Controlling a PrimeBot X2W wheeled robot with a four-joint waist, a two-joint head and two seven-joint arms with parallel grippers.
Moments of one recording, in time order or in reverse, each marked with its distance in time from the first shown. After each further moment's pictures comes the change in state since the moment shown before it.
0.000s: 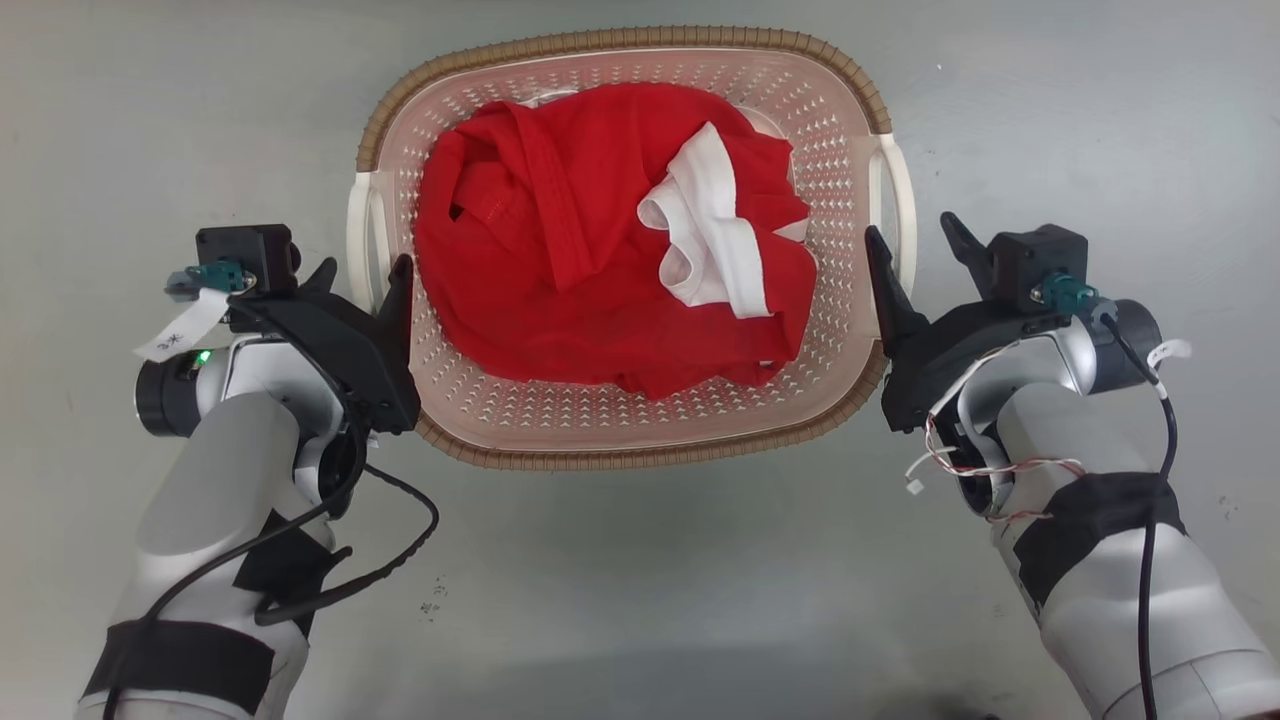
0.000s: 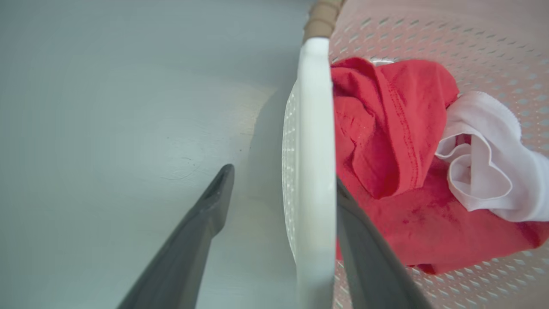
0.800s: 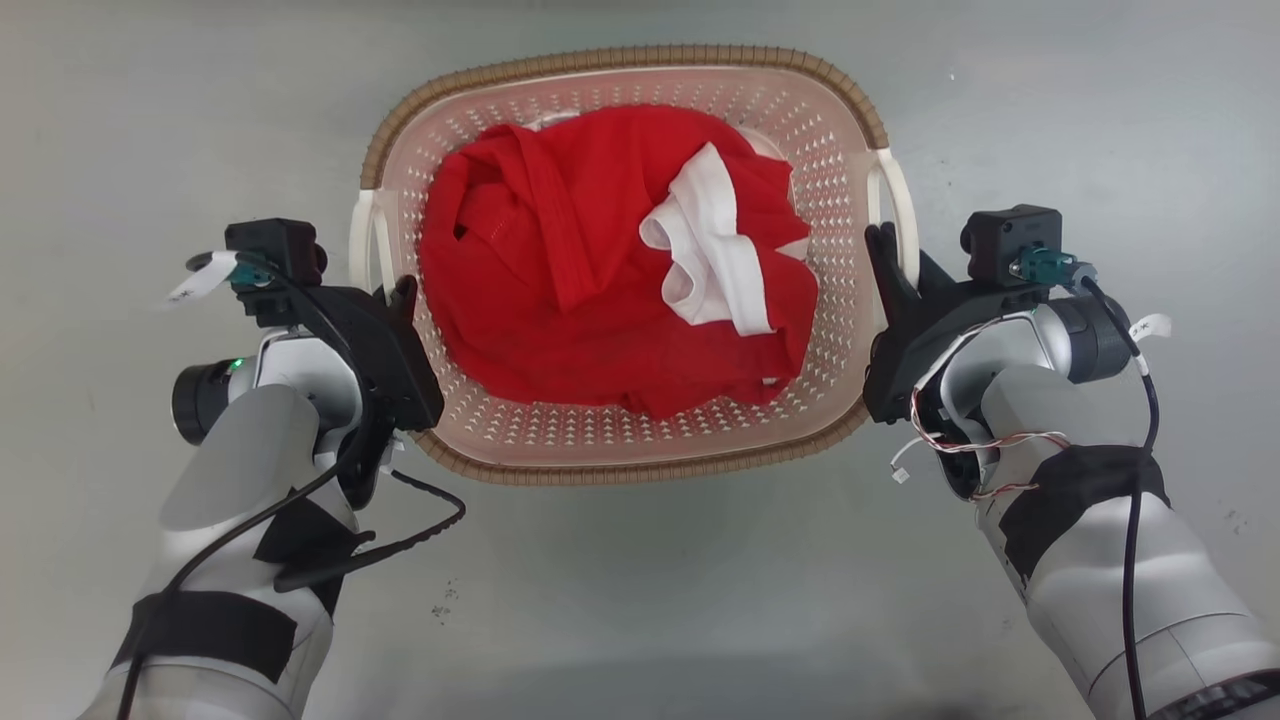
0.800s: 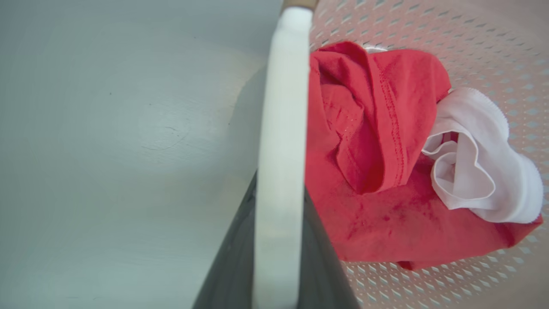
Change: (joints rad) left arm -0.084 -0.044 0.009 0.165 -0.060 -0.035 0.044; right arm -0.098 0.021 0.076 0.144 0.109 0.047 0.035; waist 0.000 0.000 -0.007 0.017
